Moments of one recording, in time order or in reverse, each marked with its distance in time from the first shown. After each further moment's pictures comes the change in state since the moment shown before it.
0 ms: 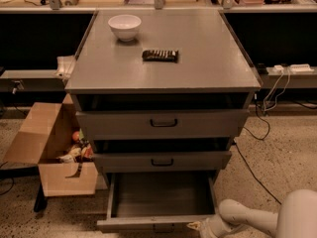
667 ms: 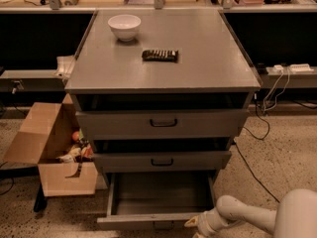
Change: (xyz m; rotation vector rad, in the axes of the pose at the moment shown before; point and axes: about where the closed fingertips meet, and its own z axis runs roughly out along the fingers) arm -0.003 -0.036 0.000 0.086 0.010 -0.062
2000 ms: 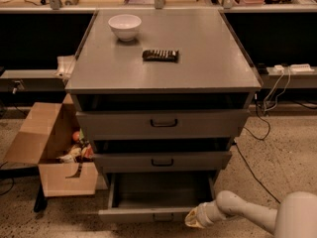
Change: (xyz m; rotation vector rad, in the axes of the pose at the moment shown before) arm 0.002 -0.060 -0.007 0.152 0.012 -0.075
